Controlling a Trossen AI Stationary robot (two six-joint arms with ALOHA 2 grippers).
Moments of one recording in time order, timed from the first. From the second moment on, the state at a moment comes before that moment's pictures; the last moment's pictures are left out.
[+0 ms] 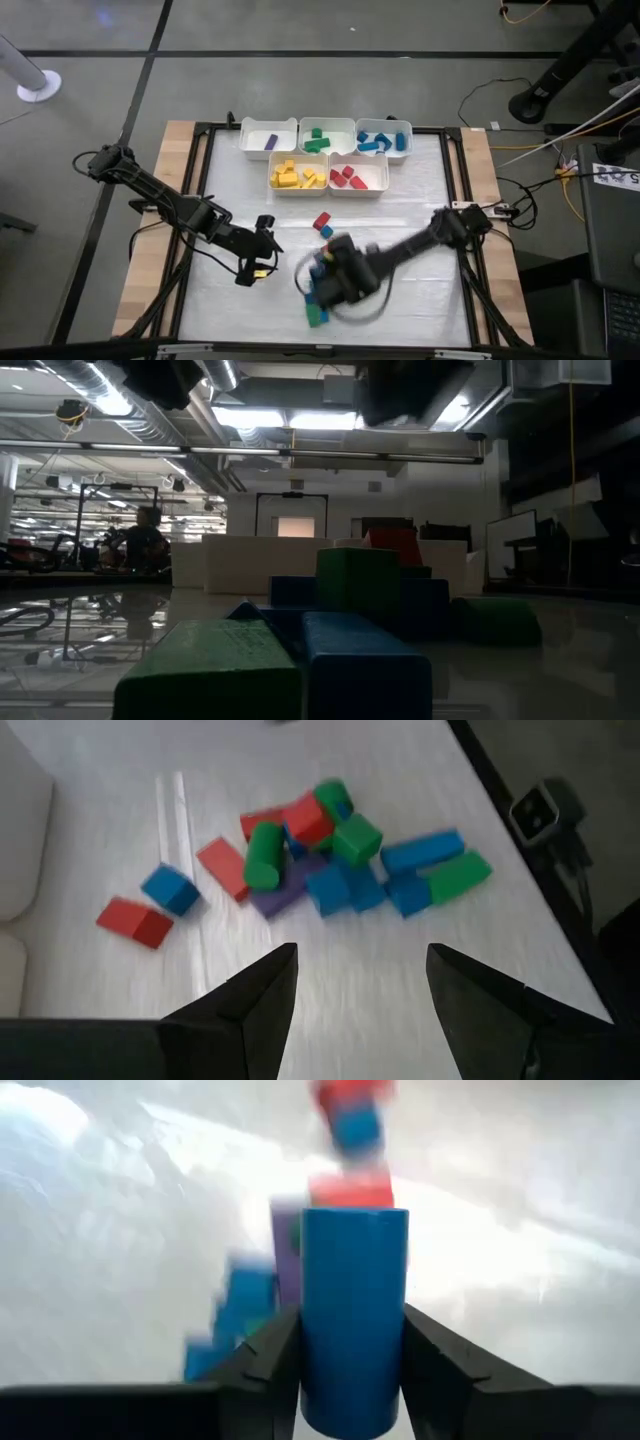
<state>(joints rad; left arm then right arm) -0.47 1.27 0.92 -0.43 -0.19 -0.18 0.49 2.29 2.35 -1.57 0.41 1.68</state>
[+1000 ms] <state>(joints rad) -0.25 1.27 0.92 -0.41 -0.20 -0.10 -0.55 2.16 2.20 -1.57 0.22 0.47</state>
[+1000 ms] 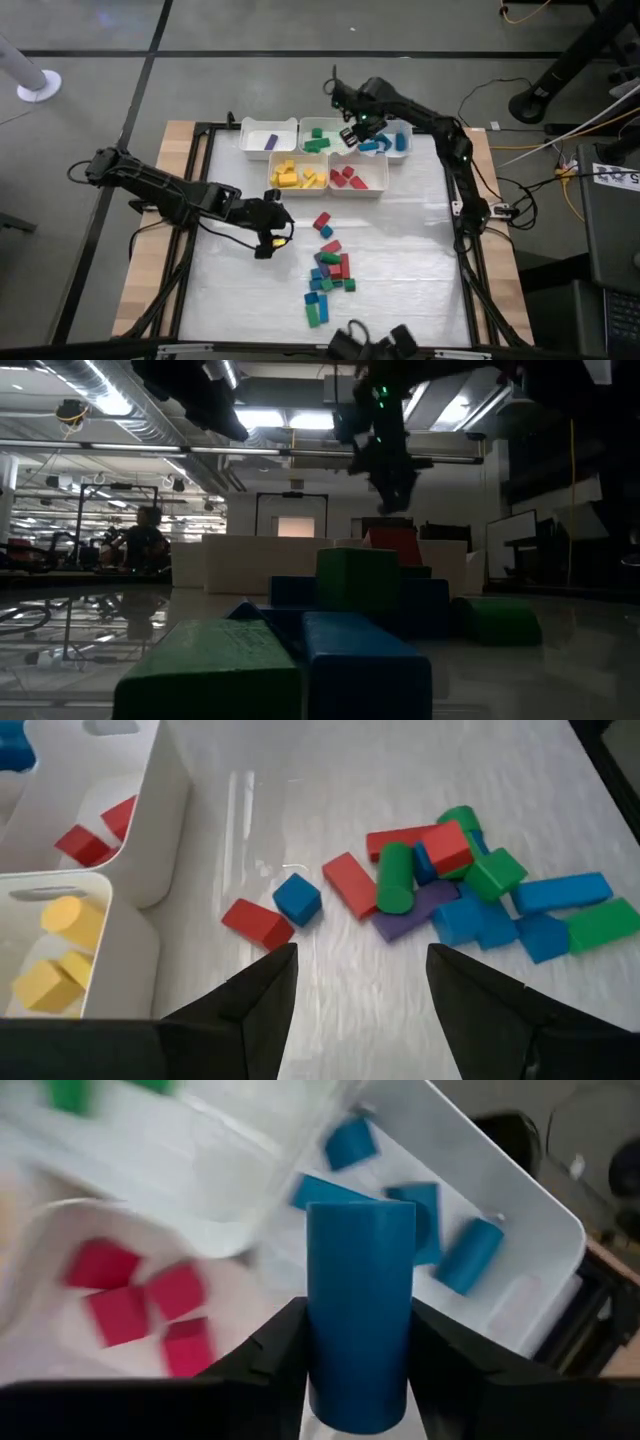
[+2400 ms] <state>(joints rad) -0.56 1.88 1.12 0.19 -0.15 -0.05 -0.67 1.81 1.94 -1.51 0.22 0.23</state>
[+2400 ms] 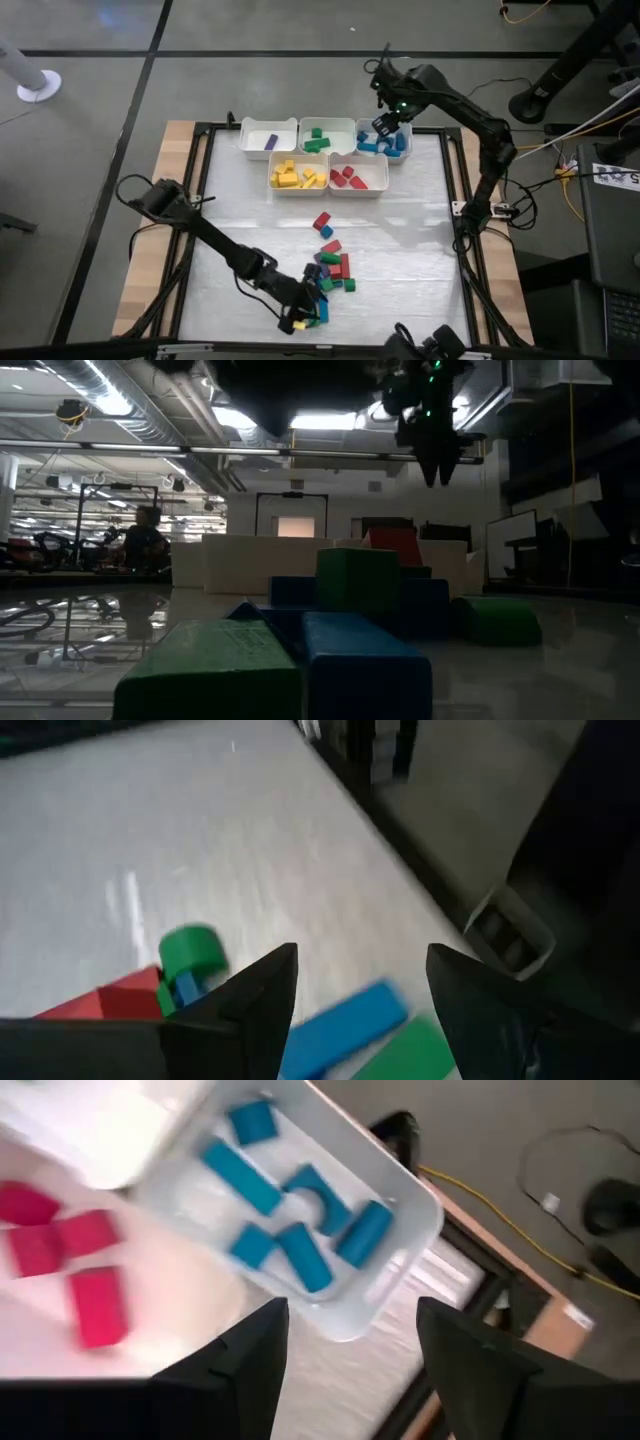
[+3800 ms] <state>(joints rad) -0.56 2.04 1.22 -0.11 0.01 0.28 -0.06 1.64 1.94 -1.46 0.06 0.34</state>
